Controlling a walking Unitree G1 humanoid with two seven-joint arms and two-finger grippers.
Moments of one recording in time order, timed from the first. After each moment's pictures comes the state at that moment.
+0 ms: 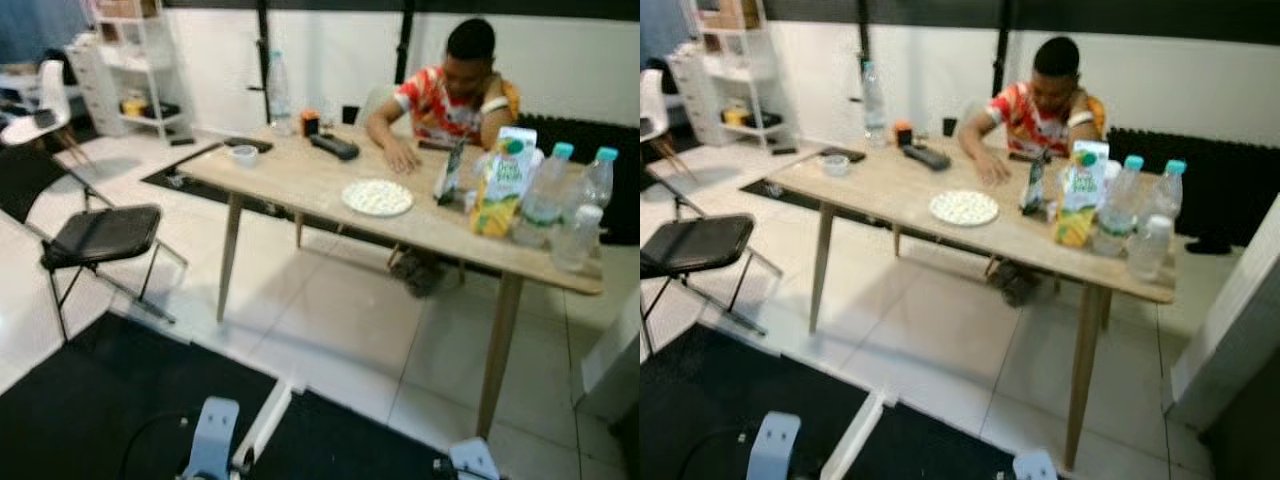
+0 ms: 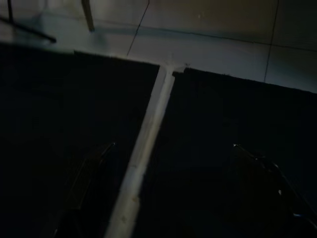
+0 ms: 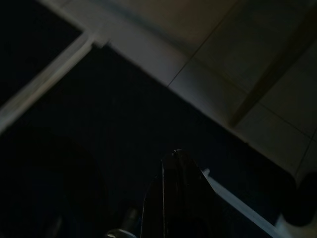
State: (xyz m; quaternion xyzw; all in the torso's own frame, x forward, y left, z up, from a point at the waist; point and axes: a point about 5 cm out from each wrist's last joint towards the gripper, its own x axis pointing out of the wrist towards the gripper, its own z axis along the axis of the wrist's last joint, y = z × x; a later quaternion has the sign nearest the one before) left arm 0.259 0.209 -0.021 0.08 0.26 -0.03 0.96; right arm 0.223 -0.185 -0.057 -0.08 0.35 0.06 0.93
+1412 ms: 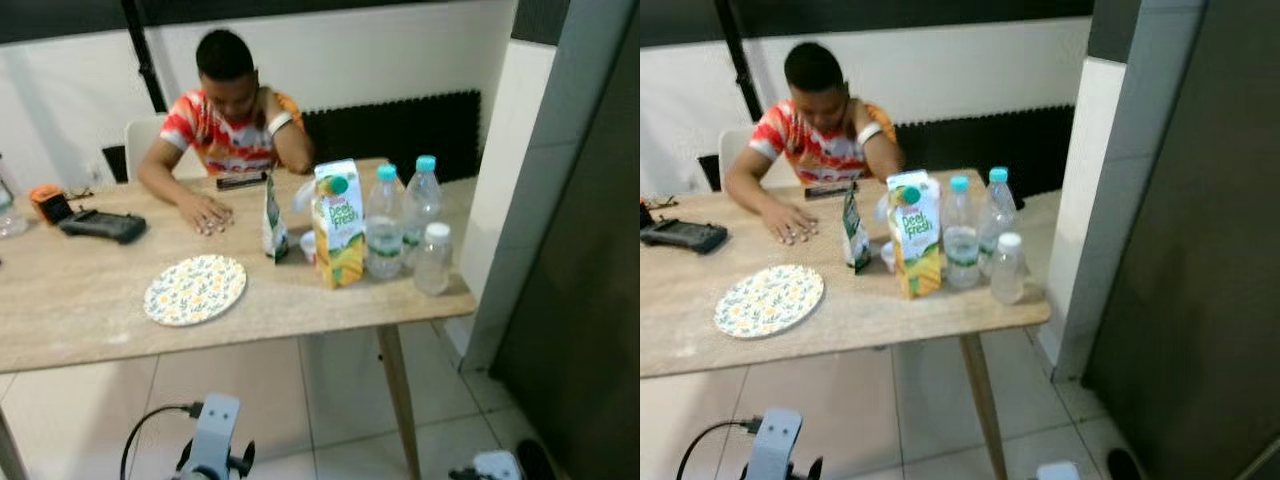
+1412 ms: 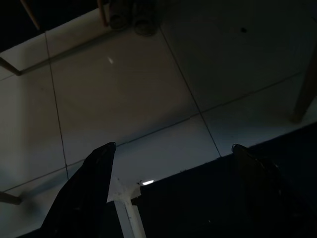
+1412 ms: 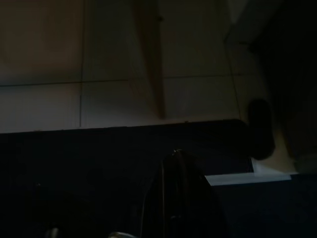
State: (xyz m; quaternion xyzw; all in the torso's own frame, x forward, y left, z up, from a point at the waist) left arm 0.265 0.208 -0.017 0.09 0.25 -0.04 0.96; right arm 0.207 -0.199 -0.065 -0.06 0.37 0.00 0.93
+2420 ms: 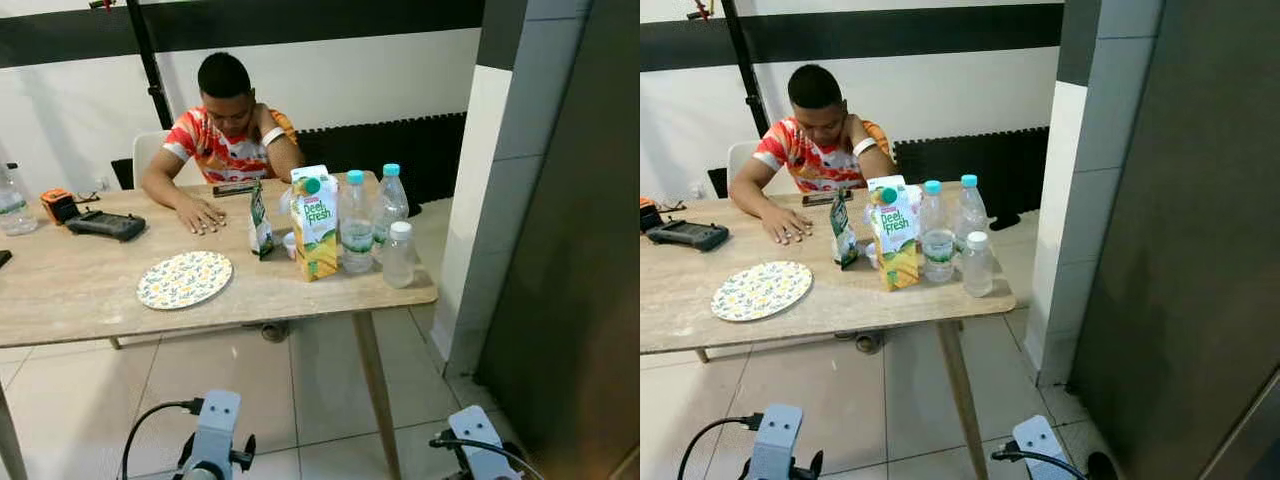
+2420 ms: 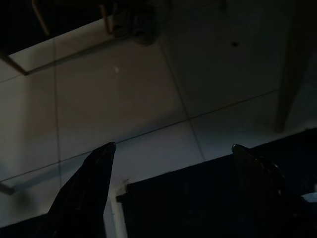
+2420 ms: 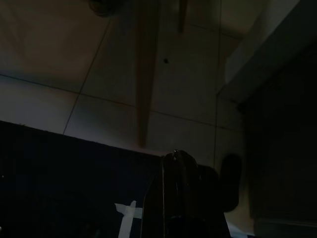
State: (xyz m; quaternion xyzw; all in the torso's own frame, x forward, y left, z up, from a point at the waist) left arm 0.270 0.199 -0.015 0.08 0.25 -0.03 0.96; right arm 0.258 -0.199 -0.030 -0.15 0.32 0.09 0.93
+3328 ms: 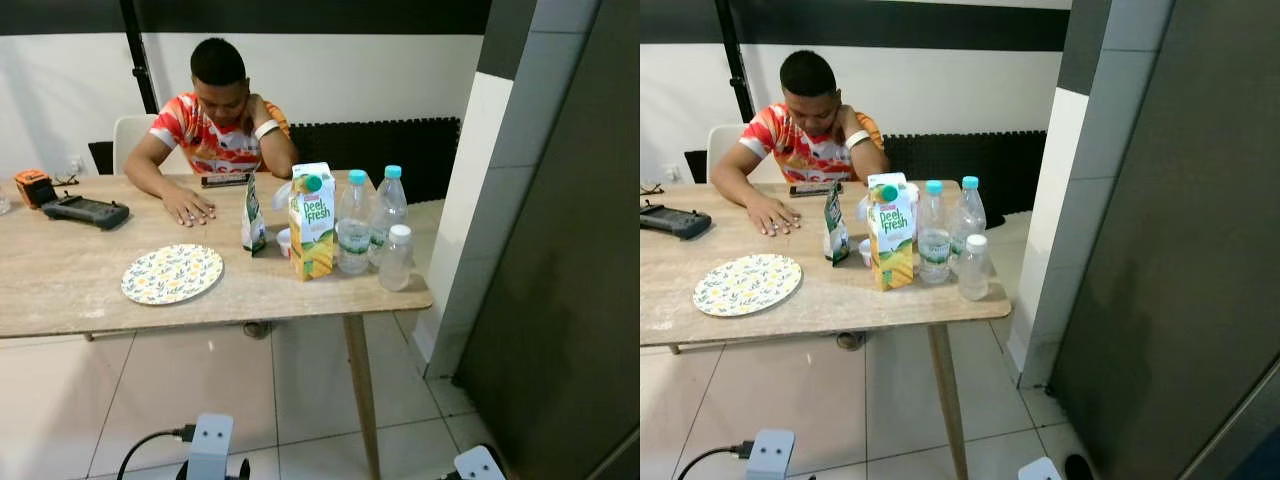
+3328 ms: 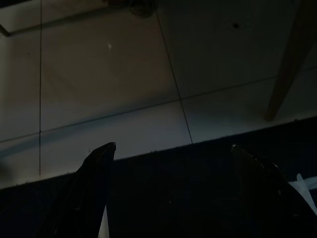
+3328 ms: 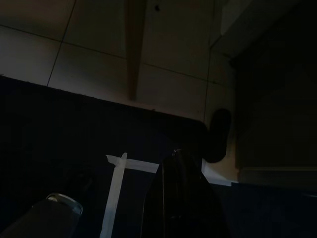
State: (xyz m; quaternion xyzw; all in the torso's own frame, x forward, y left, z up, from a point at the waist) left arm 0.238 0.205 -0.039 0.06 0.28 0.01 0.96; right arm 0.216 -0.205 -0.060 -0.16 0.38 0.08 0.91
